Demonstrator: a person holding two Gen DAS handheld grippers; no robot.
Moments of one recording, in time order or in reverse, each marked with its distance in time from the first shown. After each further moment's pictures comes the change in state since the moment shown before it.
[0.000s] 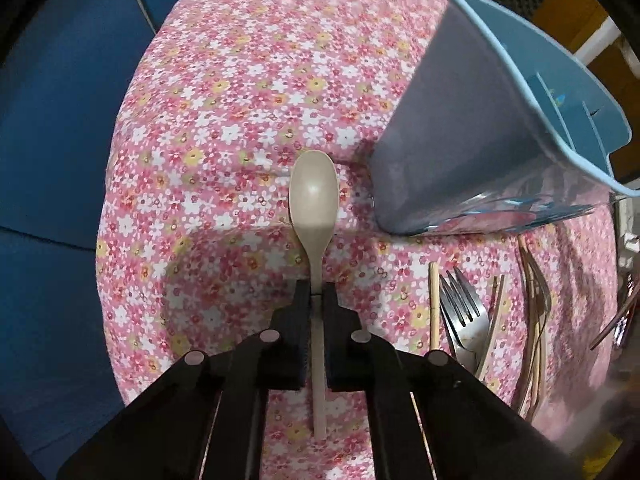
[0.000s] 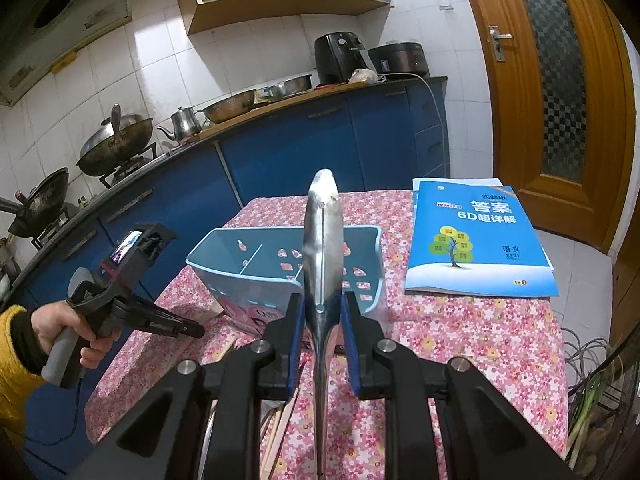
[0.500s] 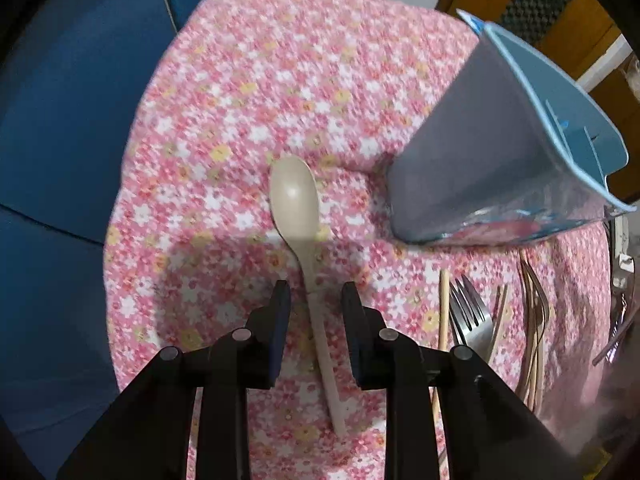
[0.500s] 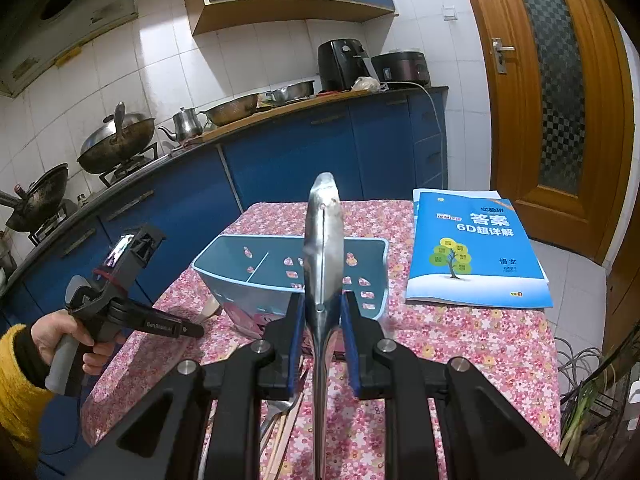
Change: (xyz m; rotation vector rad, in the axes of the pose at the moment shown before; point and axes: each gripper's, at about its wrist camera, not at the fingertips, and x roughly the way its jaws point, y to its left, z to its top) left arm 0.000 0.023 -0.009 -0.041 -0.014 -0.002; right arm -0.005 0.012 0.005 -0.030 -0.017 -0.021
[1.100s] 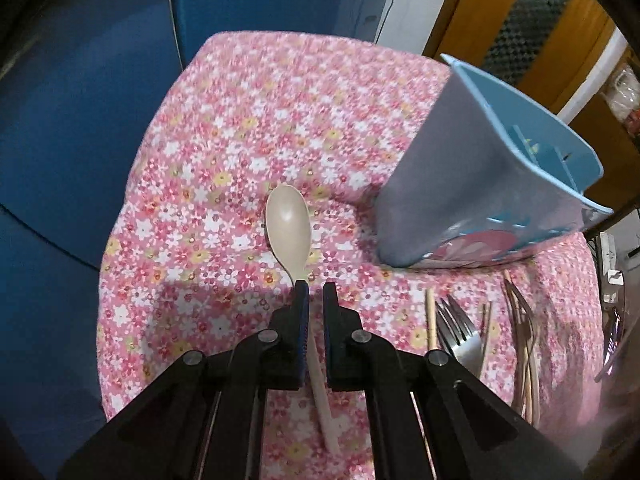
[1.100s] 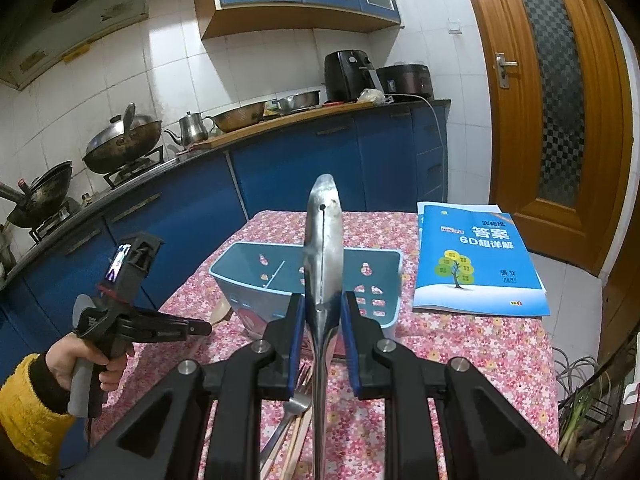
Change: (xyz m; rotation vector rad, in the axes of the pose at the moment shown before) left arm -0.016 0.005 -0.027 -0.030 -0.210 -0.055; right arm -0.011 0.019 0.001 -0.029 -0.035 -0.014
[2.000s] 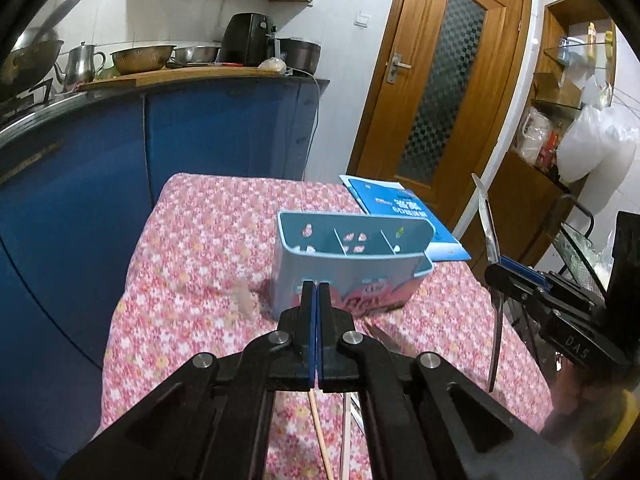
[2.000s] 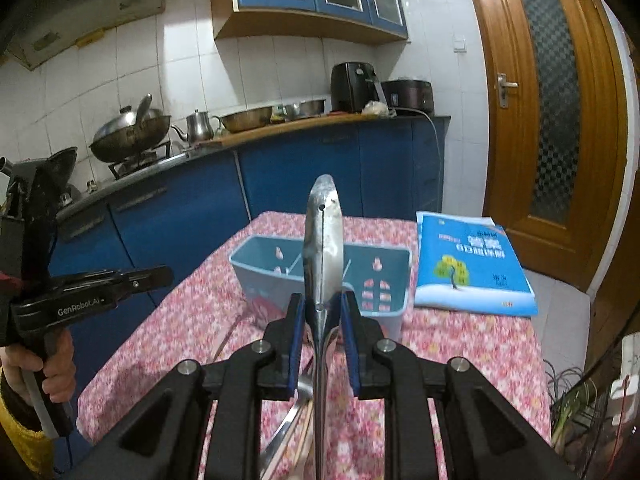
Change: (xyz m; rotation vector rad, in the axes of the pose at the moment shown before) left arm -0.140 -0.040 -0.050 0.115 -0.473 -0.202; right arm -0.023 0.030 -0.010 -0.058 -0.041 -0.037
